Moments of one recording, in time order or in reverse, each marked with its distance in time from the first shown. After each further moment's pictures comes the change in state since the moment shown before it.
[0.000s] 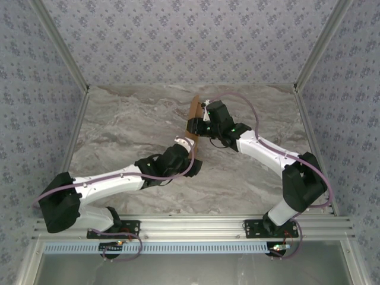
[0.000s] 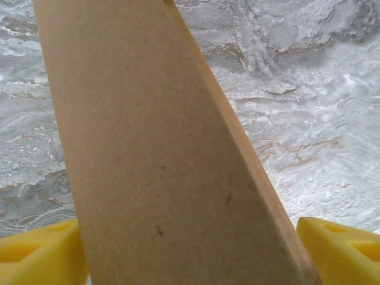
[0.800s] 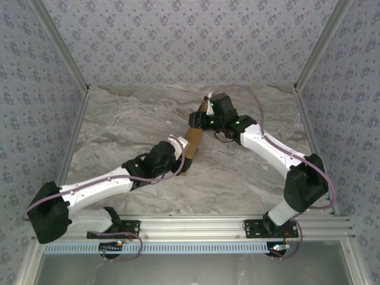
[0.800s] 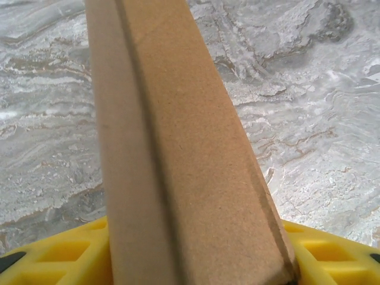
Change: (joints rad) left arm 0.116 -0.143 -0.094 0.057 0.159 0.207; right arm -0.052 -0.024 0.129 -0.179 0.022 -0.104
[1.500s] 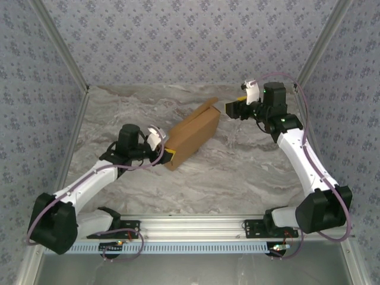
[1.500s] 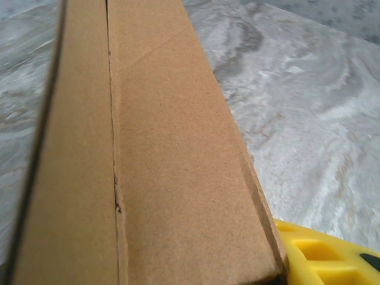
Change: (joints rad) left arm 0.486 -0.022 -0.045 0.031 0.784 0.438; right arm -0.390 -0.229 -0.057 -0.022 -0.308 -0.590
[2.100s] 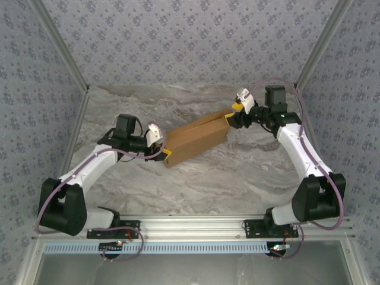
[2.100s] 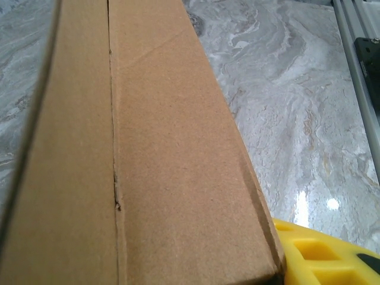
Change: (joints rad) left arm 0.126 0.159 0.190 -0.301 0.262 0.452; right arm -0.079 0.103 -0.009 -0.093 -0.240 -0.529
